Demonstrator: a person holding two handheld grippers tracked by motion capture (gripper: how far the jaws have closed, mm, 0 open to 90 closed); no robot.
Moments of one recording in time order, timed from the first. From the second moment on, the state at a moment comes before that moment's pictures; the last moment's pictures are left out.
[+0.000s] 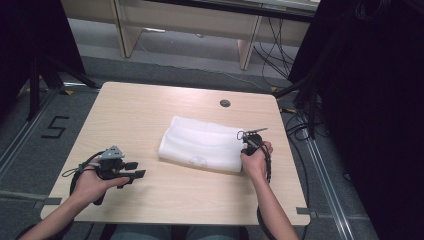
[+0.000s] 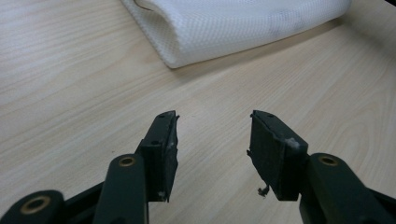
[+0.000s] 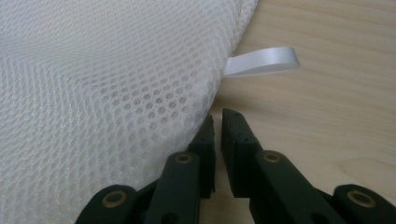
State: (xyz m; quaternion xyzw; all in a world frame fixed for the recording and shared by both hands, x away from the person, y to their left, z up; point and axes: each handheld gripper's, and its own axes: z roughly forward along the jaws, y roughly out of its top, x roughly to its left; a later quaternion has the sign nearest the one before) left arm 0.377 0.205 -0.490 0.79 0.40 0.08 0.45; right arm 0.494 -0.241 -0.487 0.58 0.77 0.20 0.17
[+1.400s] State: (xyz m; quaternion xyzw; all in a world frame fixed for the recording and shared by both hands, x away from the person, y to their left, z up) left arm 0.379 0.201 -0.491 0.80 0.39 0.08 0.45; right arm 0.549 -0.206 -0.484 0.53 0.80 0.21 0.18
